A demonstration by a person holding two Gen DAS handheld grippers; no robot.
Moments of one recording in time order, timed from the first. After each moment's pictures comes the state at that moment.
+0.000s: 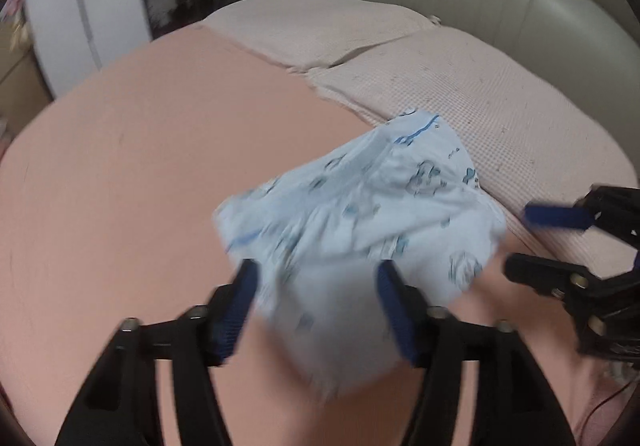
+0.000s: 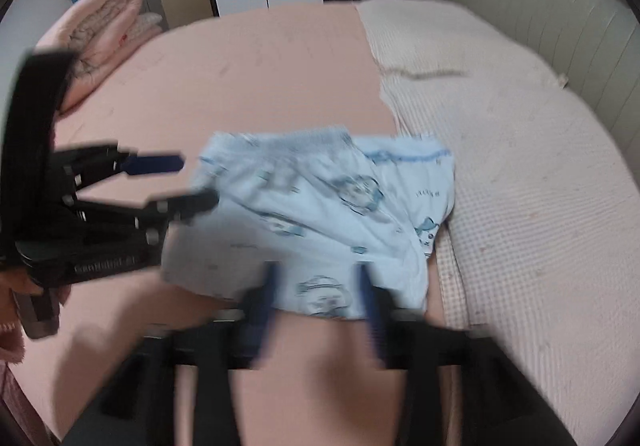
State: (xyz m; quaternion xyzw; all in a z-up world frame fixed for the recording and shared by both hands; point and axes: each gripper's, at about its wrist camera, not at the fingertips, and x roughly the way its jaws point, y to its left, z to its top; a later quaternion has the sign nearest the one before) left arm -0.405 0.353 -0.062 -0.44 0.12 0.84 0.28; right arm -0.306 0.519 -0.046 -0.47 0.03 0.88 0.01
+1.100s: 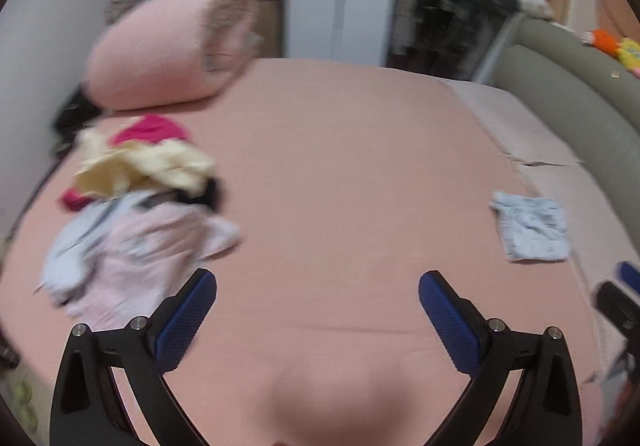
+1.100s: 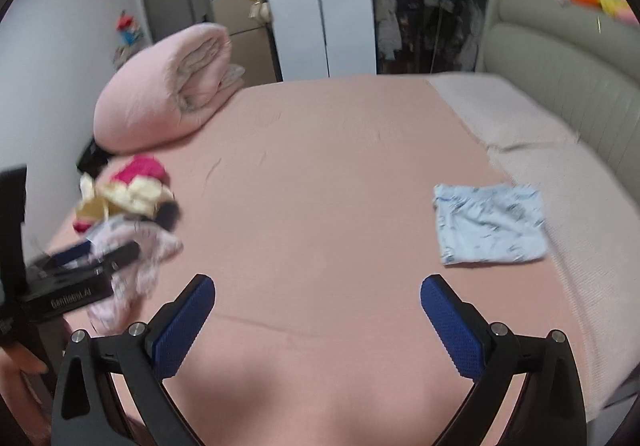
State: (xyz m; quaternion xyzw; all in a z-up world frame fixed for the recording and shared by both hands) left arm -0.164 -0.015 0.059 -0.40 -0.03 0.92 -0.05; right arm -0.157 0.199 0.092 -0.37 0.02 0.93 -0.02
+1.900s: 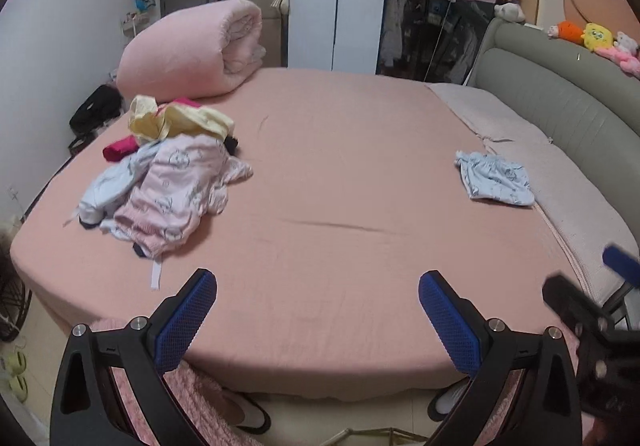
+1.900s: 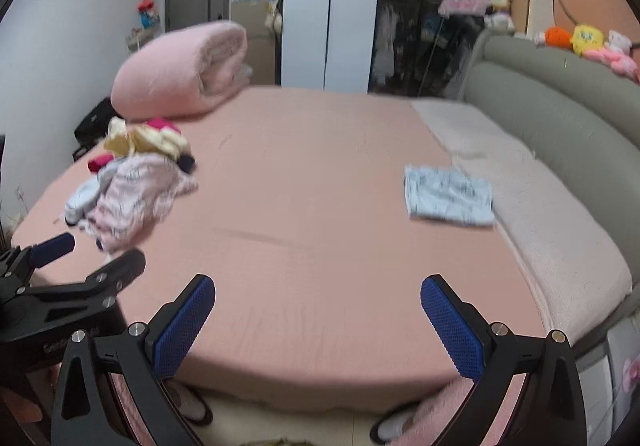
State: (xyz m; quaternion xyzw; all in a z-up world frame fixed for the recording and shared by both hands) left arm 0.014 0.006 0.038 -0.37 -0.05 0.93 -0.02; right arm 0.027 0.166 0.071 -0.35 -0.02 0.94 0.00
